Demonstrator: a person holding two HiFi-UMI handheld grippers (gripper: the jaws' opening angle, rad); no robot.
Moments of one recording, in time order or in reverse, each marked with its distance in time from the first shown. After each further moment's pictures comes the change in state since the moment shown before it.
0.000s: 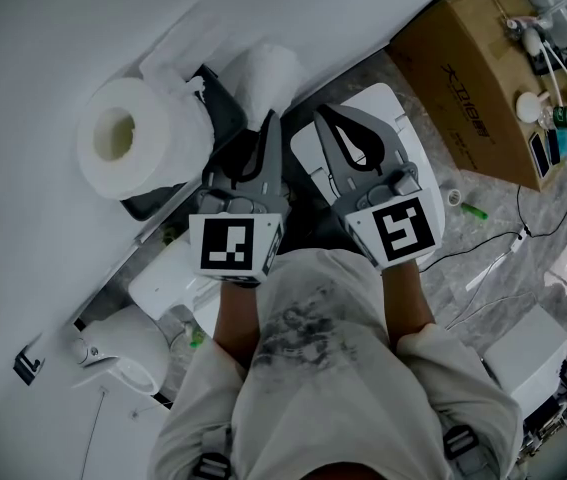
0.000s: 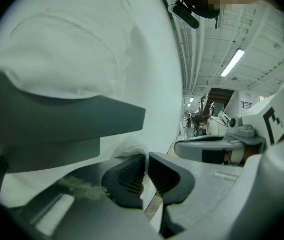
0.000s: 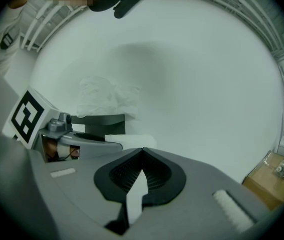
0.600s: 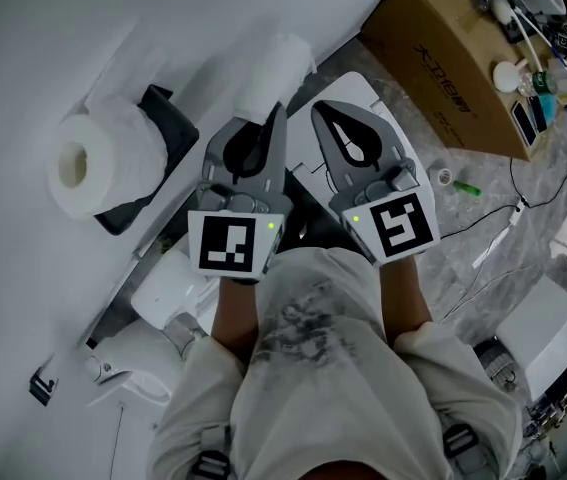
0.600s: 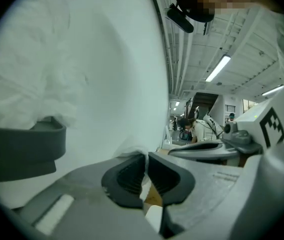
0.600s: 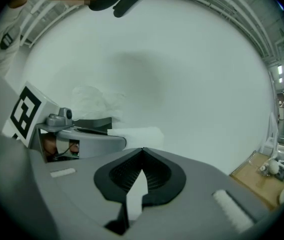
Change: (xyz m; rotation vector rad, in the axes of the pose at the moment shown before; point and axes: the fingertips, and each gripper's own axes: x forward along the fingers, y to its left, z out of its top) left arm 0.027 -0.071 0.029 0.024 -0.032 -0.150; right arm -0.046 -0.043 0.005 0.019 0.005 -0.108
